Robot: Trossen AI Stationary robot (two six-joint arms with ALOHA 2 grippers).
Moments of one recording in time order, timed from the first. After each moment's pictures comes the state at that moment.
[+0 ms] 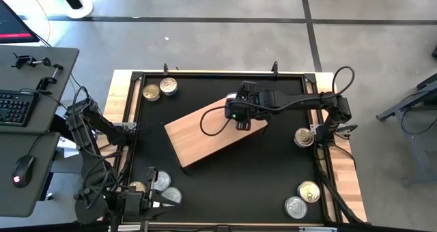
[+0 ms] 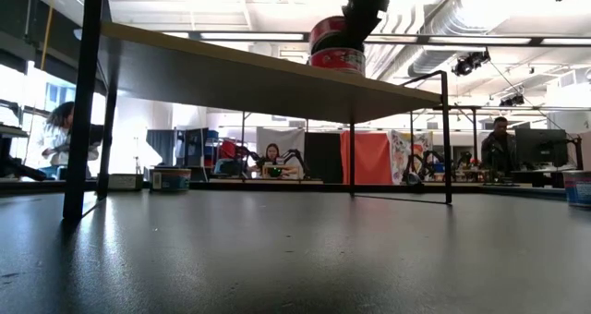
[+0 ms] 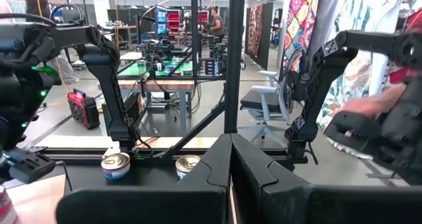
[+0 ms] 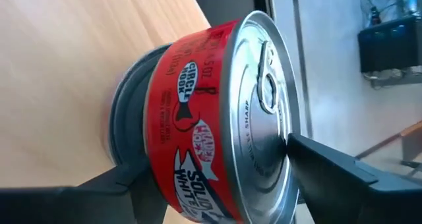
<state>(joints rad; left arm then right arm) -1.04 1.54 1.47 0.06 -1.03 -0.05 0.03 1.80 1.82 -1.24 0.56 -0.02</state>
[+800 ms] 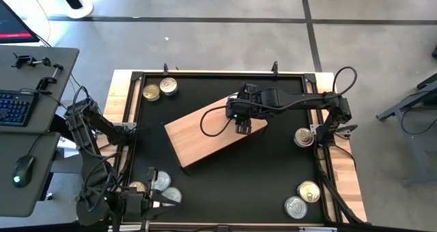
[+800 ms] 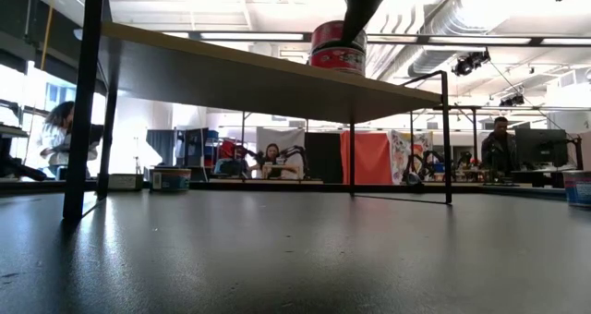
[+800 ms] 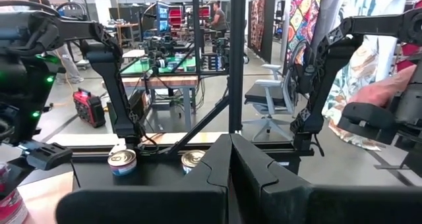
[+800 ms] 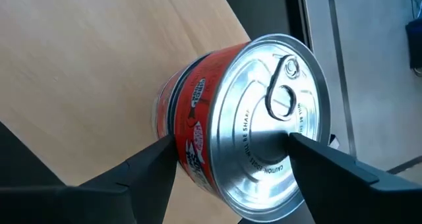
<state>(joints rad) -1.04 1.54 1.47 0.02 -1.04 -0.05 0.04 1.80 1.87 -1.29 0.43 0.05</state>
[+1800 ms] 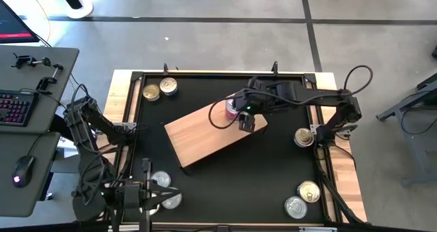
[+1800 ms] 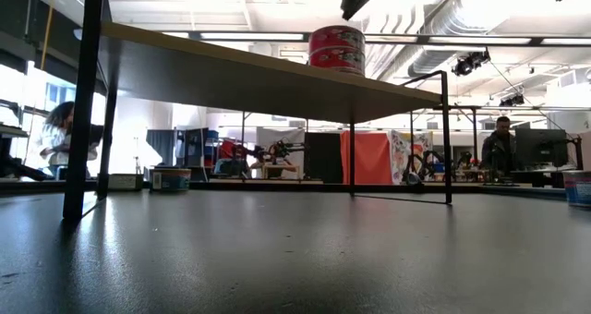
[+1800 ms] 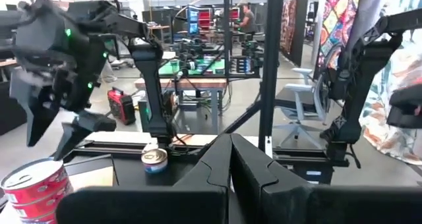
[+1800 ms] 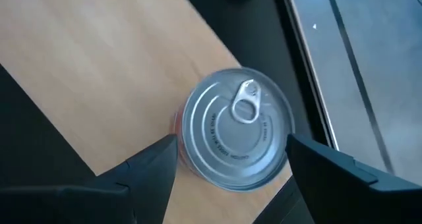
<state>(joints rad) -1.03 1.51 1.47 -0.01 -1.16 -0.04 0.04 1.68 1.87 -1.21 0.37 0.08</state>
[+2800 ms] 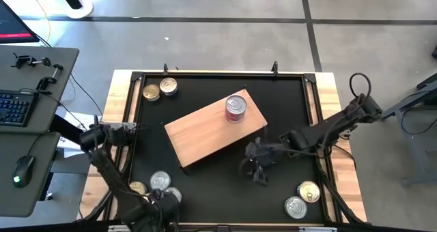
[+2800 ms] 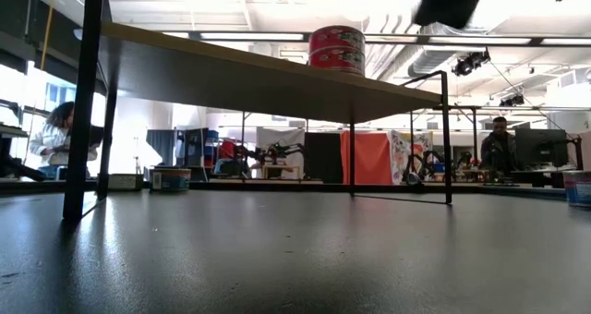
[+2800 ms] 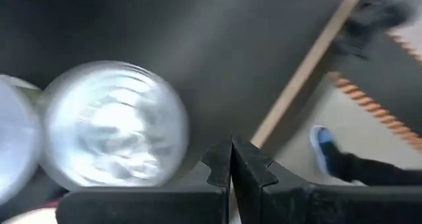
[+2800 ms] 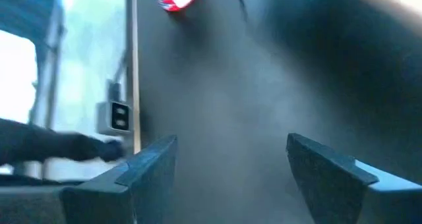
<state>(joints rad) -1.00 1.92 1.47 -0.88 -0.37 -1.62 0.44 1.45 1.13 -0.52 0.05 0.67</state>
